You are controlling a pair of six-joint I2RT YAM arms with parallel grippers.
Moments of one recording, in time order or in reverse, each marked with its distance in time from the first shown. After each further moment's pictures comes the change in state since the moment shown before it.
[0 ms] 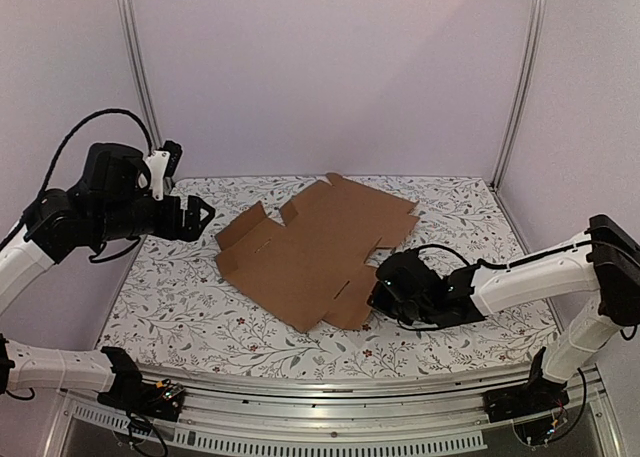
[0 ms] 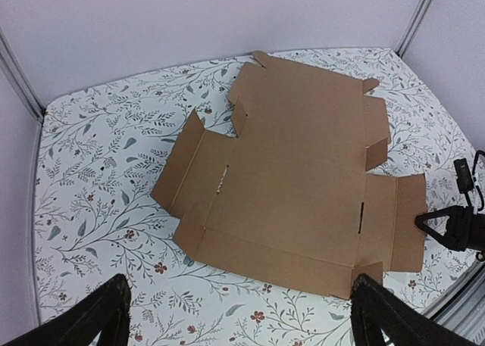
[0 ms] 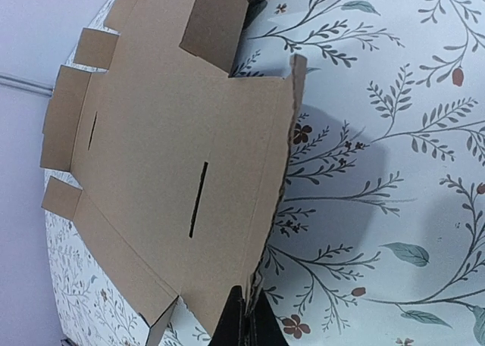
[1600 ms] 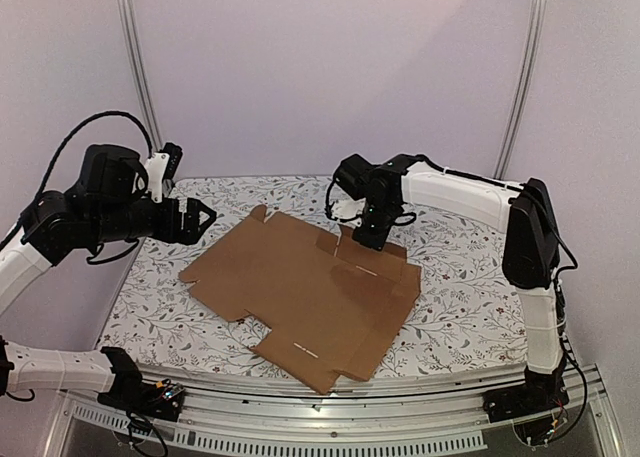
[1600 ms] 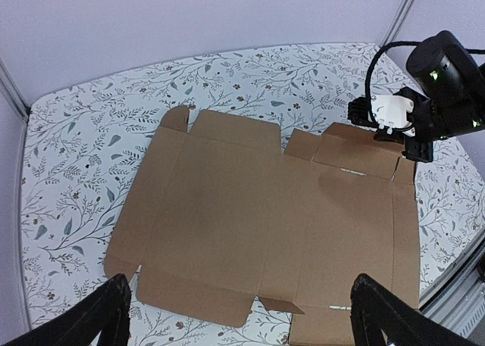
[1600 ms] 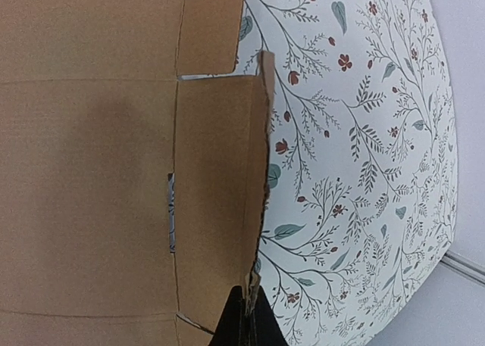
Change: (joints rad) left arm -0.002 -0.017 -0.002 -0.006 0.052 -0.005; right arm -0.267 0.536 1.134 -0.993 -0.096 -1.715
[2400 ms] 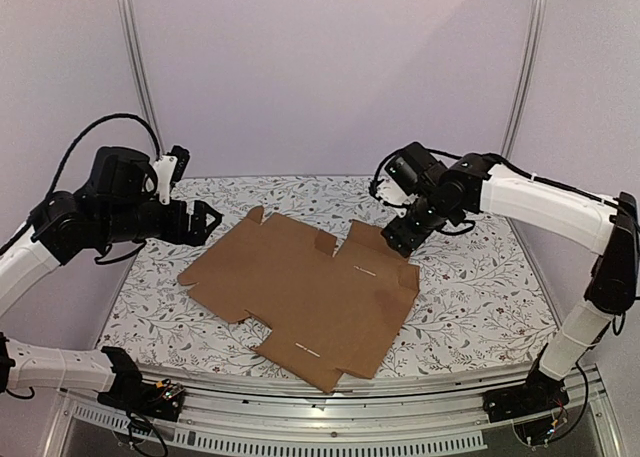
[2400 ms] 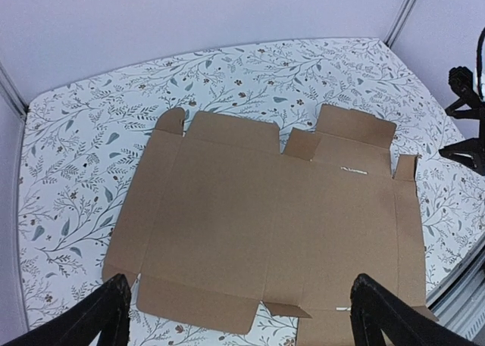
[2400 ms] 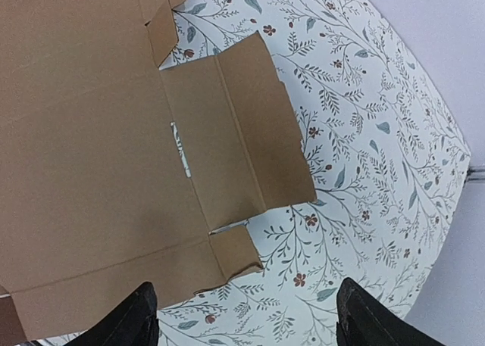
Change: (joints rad) left arm 0.000 0.024 -0.021 0.029 -0.006 0.003; right arm 0.000 -0.416 -0.375 0.124 0.000 0.244
